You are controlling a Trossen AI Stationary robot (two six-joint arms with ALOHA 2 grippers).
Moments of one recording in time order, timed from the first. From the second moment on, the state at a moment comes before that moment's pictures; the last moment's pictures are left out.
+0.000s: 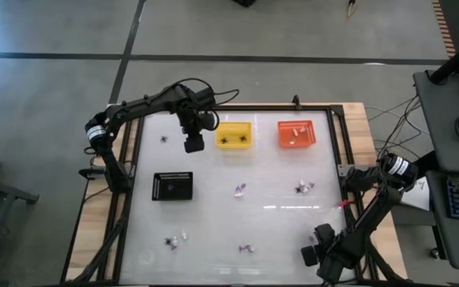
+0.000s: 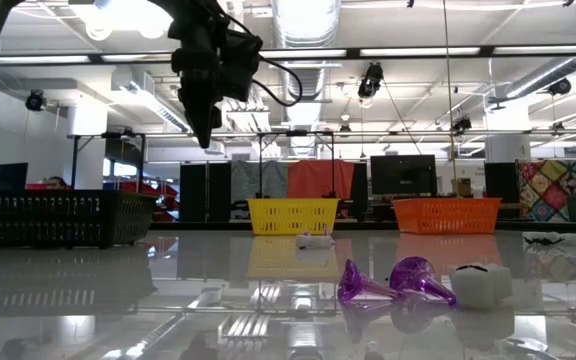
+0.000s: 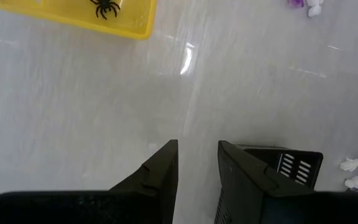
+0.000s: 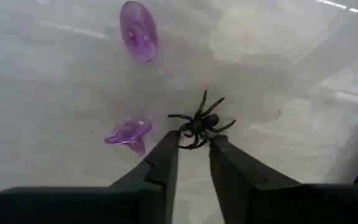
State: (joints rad) left arm 0.50 1.77 1.59 -1.31 0.23 0.30; right arm 1.04 1.89 0.99 -0.74 -0.12 2.38
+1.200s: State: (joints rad) left arm 0.51 1.77 1.59 -1.33 0.23 0.35; right arm 0.95 1.66 1.09 -0.95 0.14 2.29
